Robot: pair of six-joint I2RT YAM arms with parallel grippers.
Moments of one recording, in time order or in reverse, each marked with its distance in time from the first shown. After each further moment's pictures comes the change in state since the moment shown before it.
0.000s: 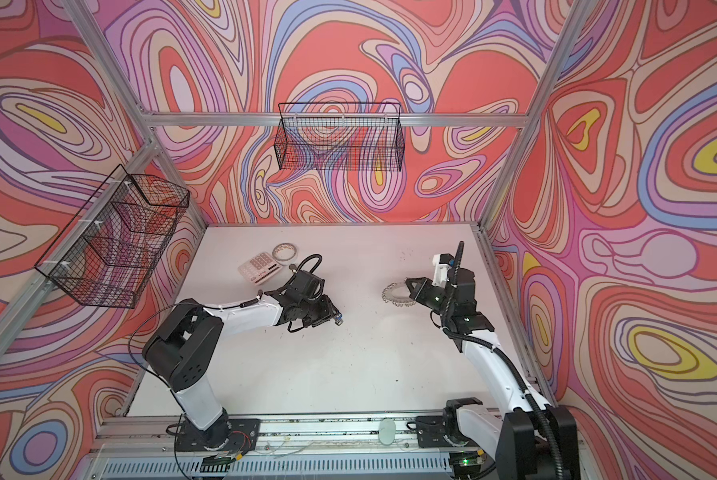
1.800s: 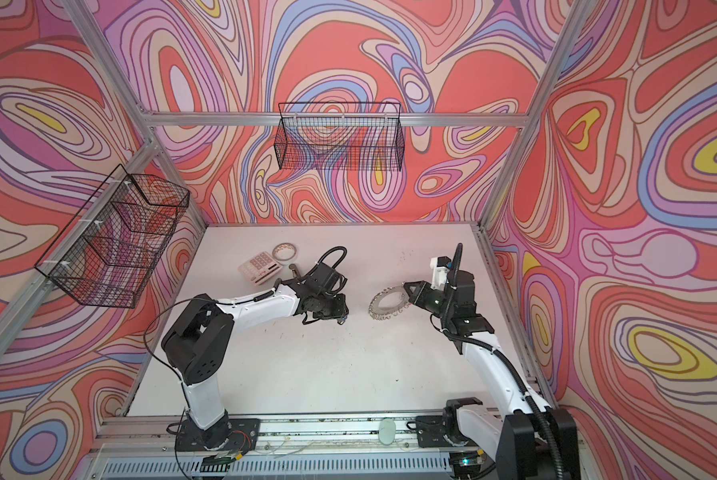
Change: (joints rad) left arm -0.088 0.097 0.256 -0.279 -0.115 0.283; right arm -0.001 -0.013 -0.019 -0.018 -0.045 -0.014
